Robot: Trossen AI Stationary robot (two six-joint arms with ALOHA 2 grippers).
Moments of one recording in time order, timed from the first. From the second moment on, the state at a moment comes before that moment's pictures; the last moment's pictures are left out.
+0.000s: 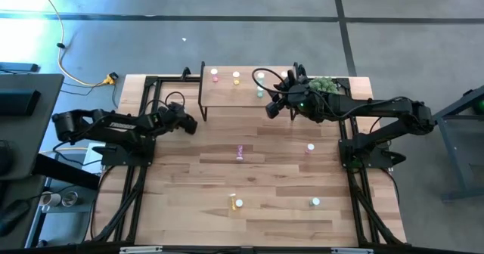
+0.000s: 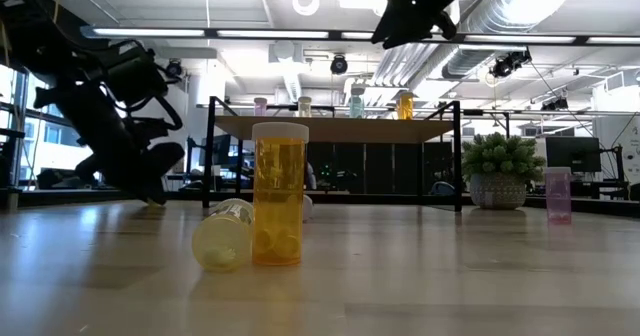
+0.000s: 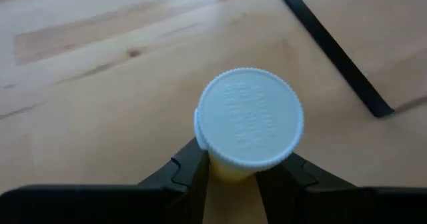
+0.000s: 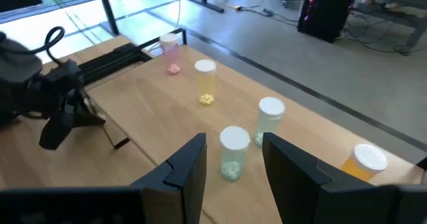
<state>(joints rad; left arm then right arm) 0.60 1.17 0.17 0.09 -0.39 -0.51 -0.14 1.30 1.10 -0.27 0.59 0.29</state>
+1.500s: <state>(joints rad) 0.41 0.94 0.98 -0.76 -0.17 -0.21 -0.14 1.30 1.10 -0.31 0.20 0.20</state>
